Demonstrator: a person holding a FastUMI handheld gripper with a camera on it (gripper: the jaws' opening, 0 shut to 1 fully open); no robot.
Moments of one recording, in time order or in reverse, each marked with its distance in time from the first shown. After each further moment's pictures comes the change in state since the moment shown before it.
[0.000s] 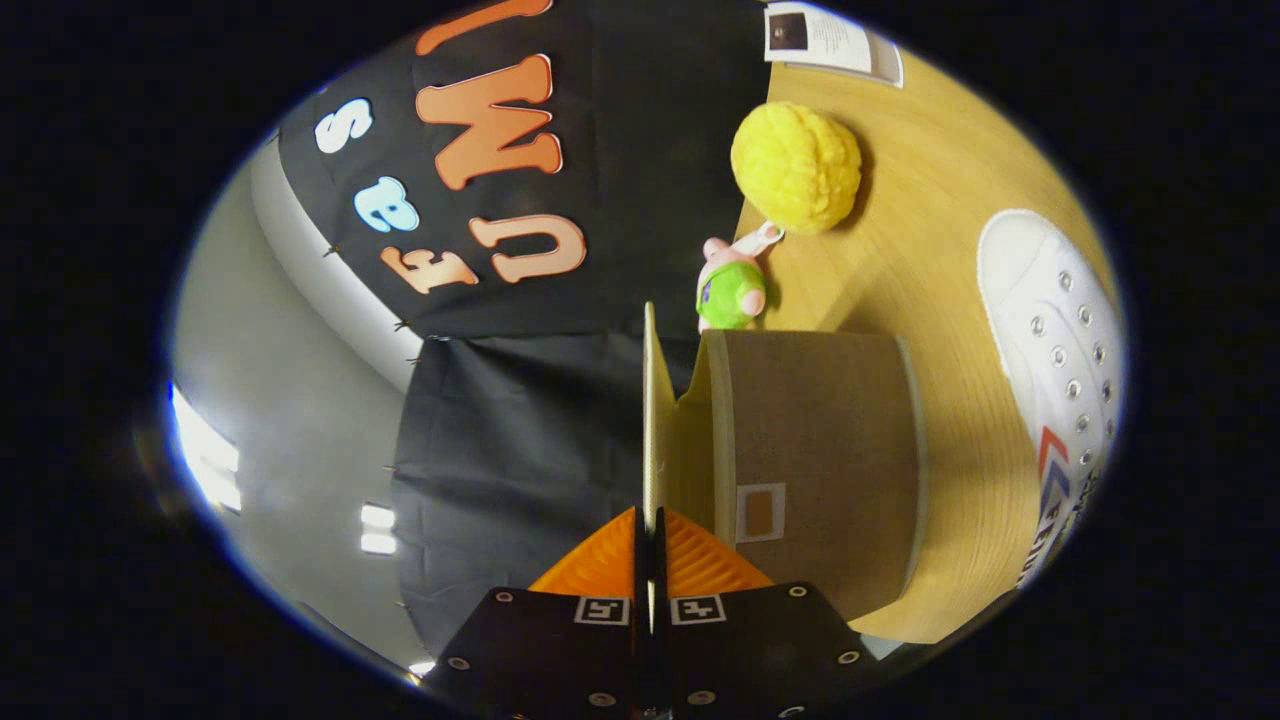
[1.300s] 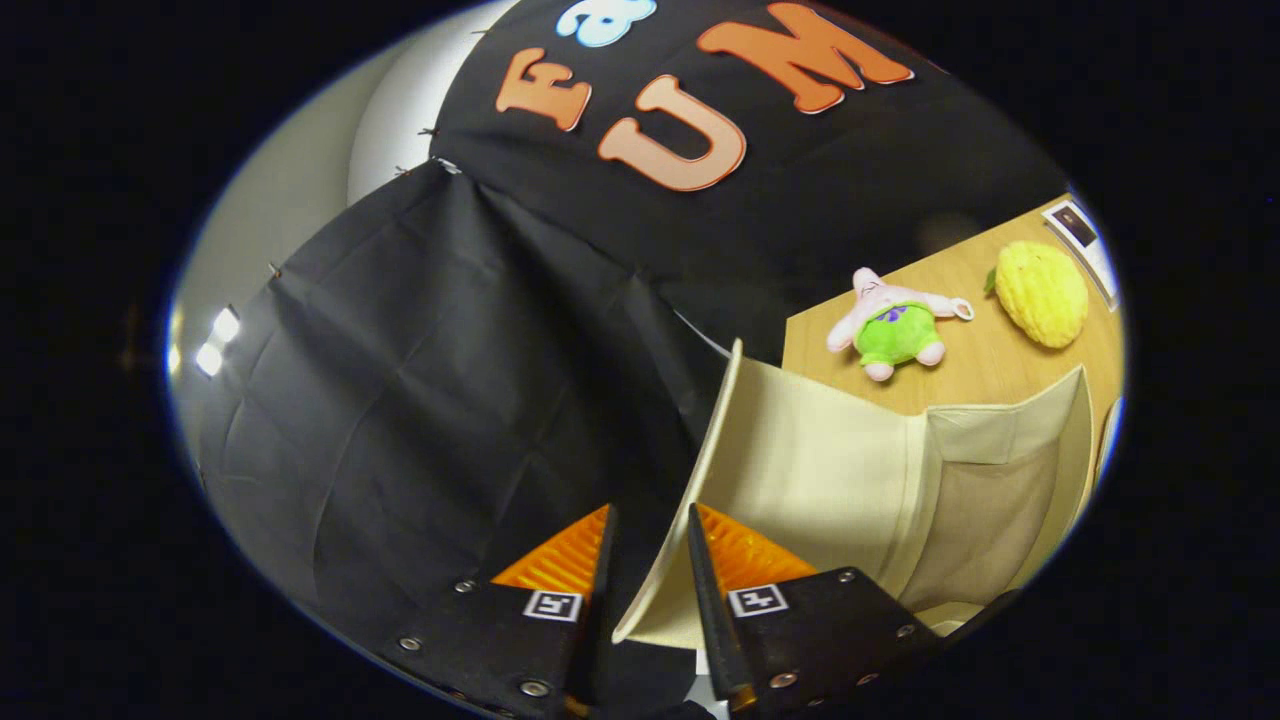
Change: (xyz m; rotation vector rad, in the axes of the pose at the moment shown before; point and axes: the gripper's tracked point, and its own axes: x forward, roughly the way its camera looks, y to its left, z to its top) arm 0.225 0.167 -0.135 -0.585 0.018 -0.285
